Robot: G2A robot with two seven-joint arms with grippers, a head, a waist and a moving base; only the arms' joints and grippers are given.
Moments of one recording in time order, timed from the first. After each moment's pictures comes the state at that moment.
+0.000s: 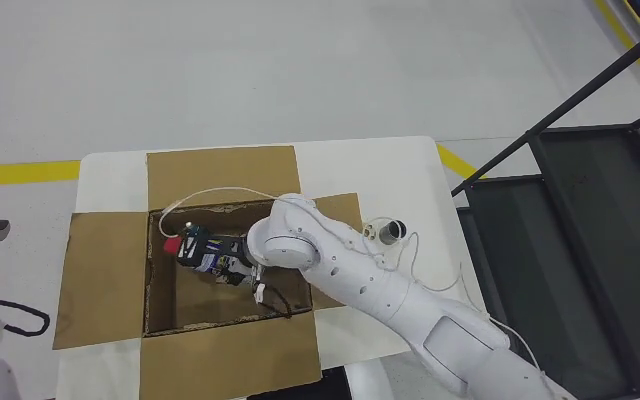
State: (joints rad) left arm 1.83 -1.29 -2.18 -2.07 -0.42 -0.19 -0.31; right arm -0.85 -1.56 0.72 -1.49 -0.91 -0.46 1.20
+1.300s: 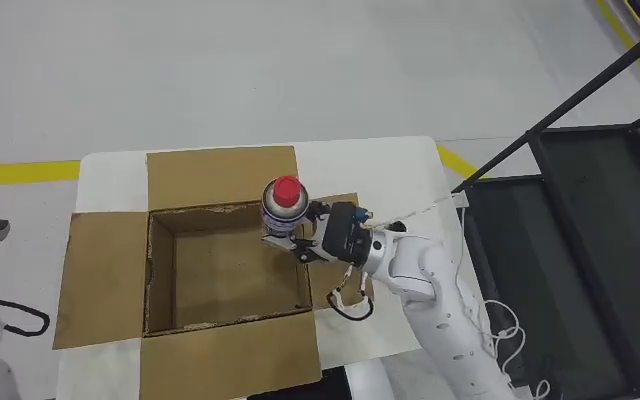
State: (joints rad) left arm 1.83 -1.29 -2.18 -2.07 -0.42 -0.19 -0.31; right arm -1.46 -1.38 1.29 -1.96 -1.22 -0.81 0.15
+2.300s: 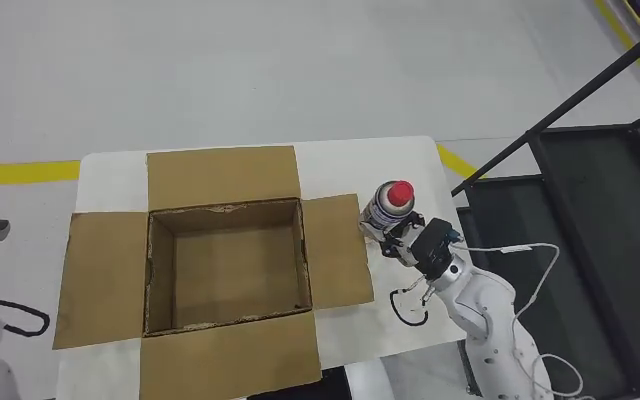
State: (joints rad) left arm 1.83 -1.29 -2.18 -2.07 -0.42 -0.19 -0.31; right arm -1.79 -1.32 1.64 -1.99 -1.42 -0.67 -0.18
